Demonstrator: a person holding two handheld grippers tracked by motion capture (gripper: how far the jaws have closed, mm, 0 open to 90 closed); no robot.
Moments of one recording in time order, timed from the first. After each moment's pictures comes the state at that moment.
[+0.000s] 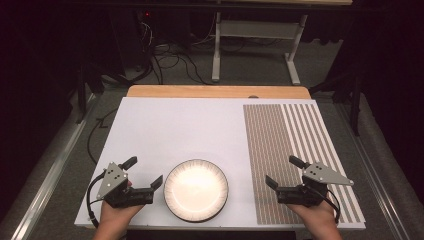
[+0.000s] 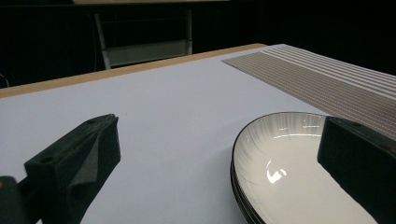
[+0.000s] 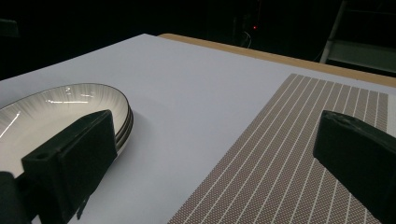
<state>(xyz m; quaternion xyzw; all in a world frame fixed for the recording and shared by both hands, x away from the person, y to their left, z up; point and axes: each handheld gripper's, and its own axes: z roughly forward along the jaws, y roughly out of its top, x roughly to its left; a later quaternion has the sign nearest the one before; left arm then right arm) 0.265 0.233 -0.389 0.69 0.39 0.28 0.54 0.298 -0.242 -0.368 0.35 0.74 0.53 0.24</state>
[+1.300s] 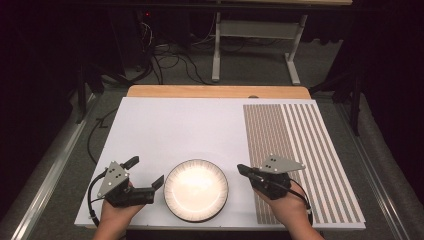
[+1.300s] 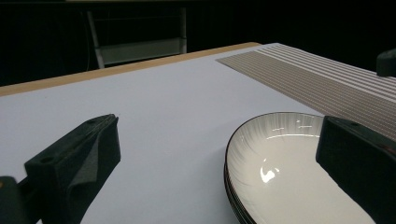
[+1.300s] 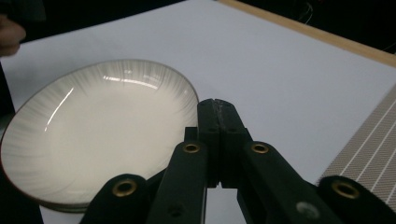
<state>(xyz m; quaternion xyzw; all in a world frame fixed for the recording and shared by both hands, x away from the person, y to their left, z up) 0.266 0.232 -0.387 0.69 0.39 0.28 0.54 0.312 -0.163 -0.362 0.27 0.82 0.48 0.17</state>
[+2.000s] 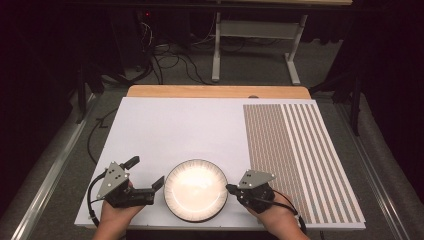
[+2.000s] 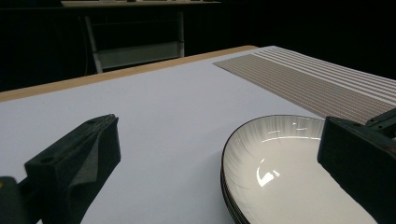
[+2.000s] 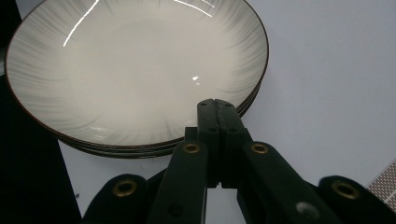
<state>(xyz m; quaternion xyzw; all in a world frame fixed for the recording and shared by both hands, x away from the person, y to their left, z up) 0.264 0.231 -0.386 0.69 0.38 0.28 0.55 0.298 -0.132 -0.395 0.22 0.89 0.38 0.14</state>
